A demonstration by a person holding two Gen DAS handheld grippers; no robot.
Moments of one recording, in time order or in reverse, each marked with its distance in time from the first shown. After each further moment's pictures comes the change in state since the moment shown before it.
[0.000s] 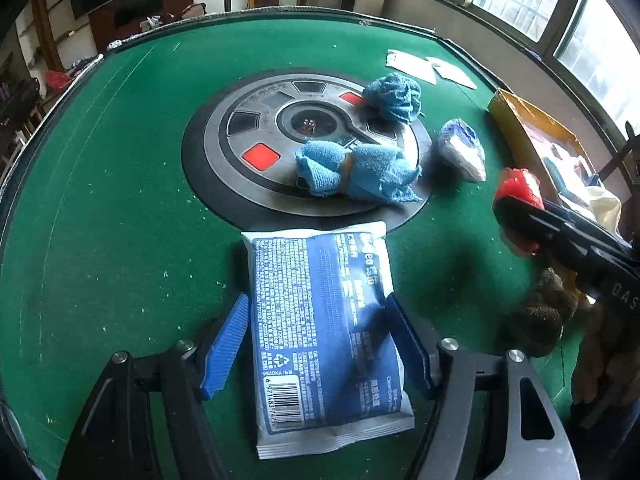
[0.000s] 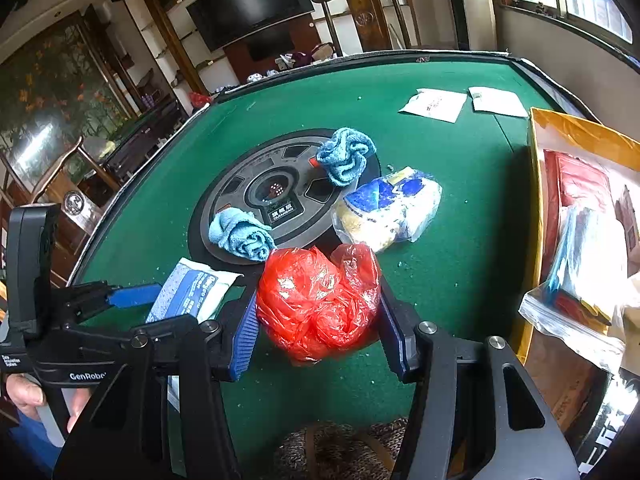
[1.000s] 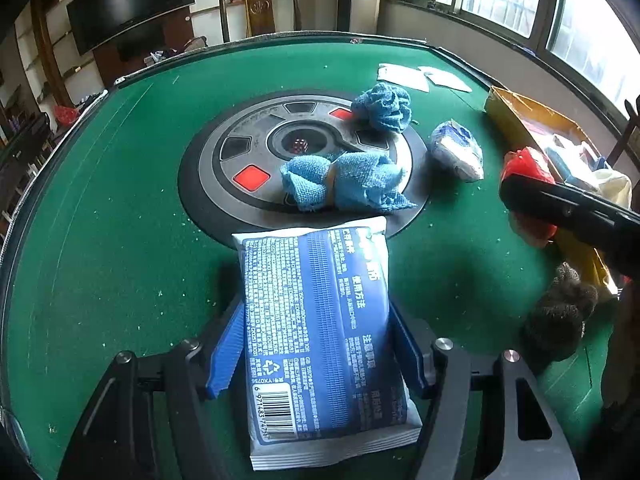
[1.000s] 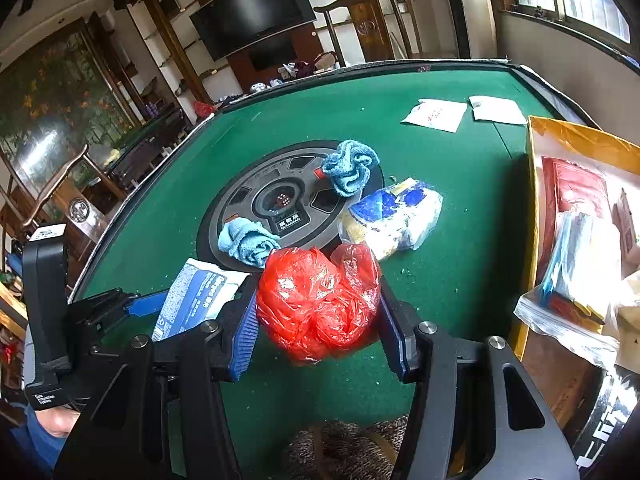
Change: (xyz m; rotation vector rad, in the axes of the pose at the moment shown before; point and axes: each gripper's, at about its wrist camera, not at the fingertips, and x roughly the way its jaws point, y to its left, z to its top) left arm -0.002 -0.015 -0.011 0.067 -0.115 0.071; right arm -0.008 0.003 0.000 0.005 -0.035 0.013
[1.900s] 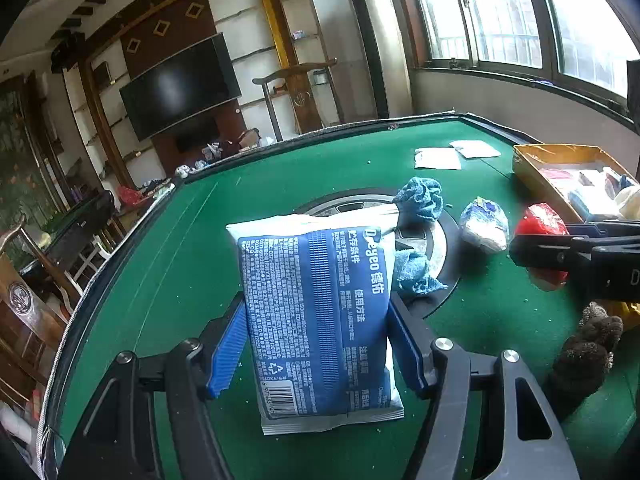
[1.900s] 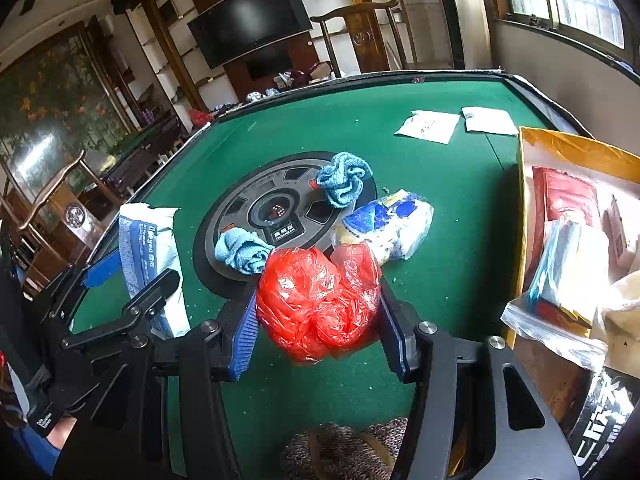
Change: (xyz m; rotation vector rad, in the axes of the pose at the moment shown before) left arm -0.035 -0.018 0.005 0.074 -0.340 0.270; right arm -0.008 0.004 0.002 0.001 -0.038 -0.022
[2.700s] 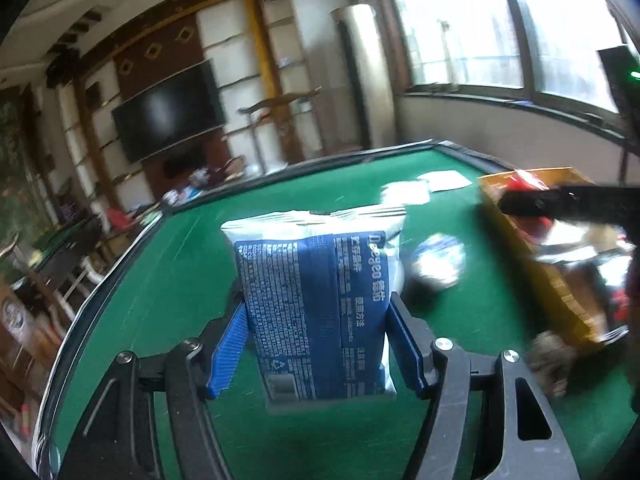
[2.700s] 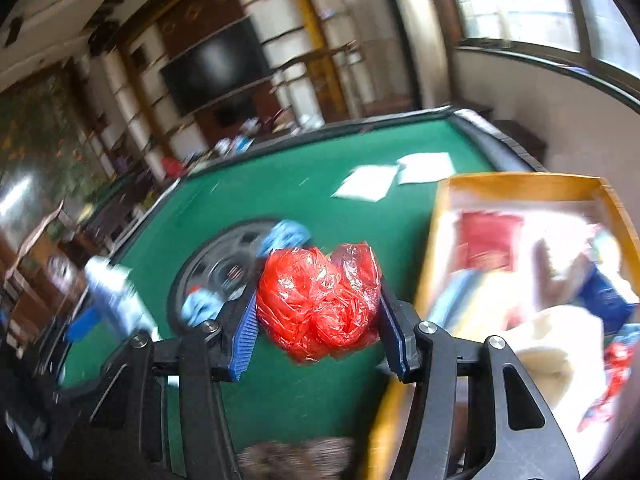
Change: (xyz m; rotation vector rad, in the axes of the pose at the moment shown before) left arm -0.038 -0.037 0.018 0.028 -0.117 -0.078; right arm -0.060 -0.051 0.022 0.106 -0.190 -0.119
